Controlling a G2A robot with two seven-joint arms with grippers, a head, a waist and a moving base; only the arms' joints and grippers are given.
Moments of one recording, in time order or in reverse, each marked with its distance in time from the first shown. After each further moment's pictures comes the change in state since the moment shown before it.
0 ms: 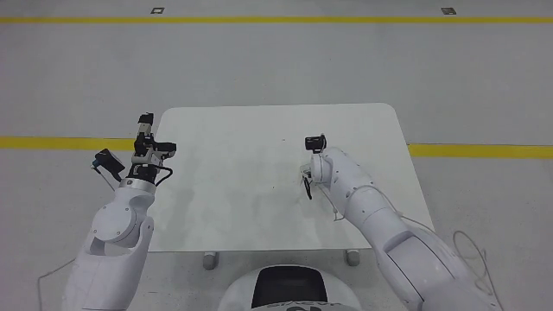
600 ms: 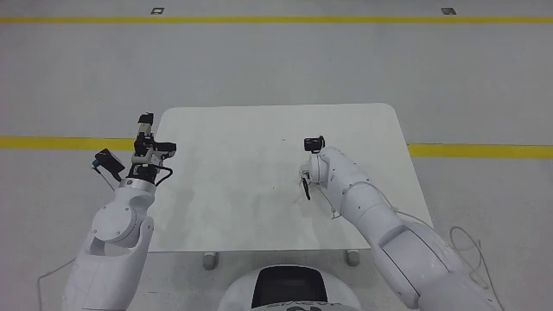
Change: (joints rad) left arm 0.000 0.000 0.000 0.000 0.000 0.000 0.000; right arm 0.045 -0.033 -0.020 0.111 0.032 -0.003 -0.034
